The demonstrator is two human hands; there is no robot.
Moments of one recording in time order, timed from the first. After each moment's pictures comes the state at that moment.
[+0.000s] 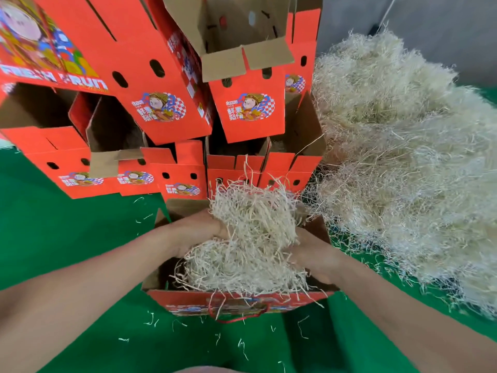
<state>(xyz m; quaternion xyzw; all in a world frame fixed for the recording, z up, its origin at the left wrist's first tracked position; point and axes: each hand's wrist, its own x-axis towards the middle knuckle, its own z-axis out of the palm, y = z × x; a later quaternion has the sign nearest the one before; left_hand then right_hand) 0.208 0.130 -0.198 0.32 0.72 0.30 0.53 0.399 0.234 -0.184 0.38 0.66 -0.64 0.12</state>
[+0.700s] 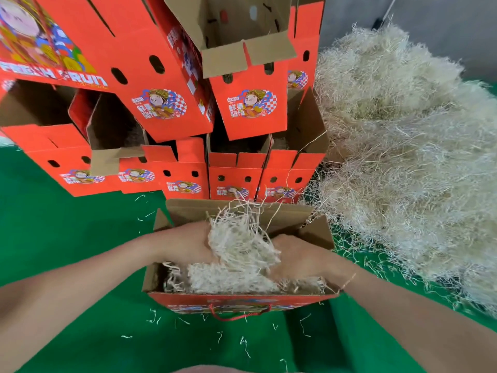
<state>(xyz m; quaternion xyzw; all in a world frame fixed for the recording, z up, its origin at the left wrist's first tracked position) 0.192 0.107 -0.207 0.49 0.71 0.11 0.49 0.382 0.237 -0.207 0.27 0.85 -0.36 0.26</state>
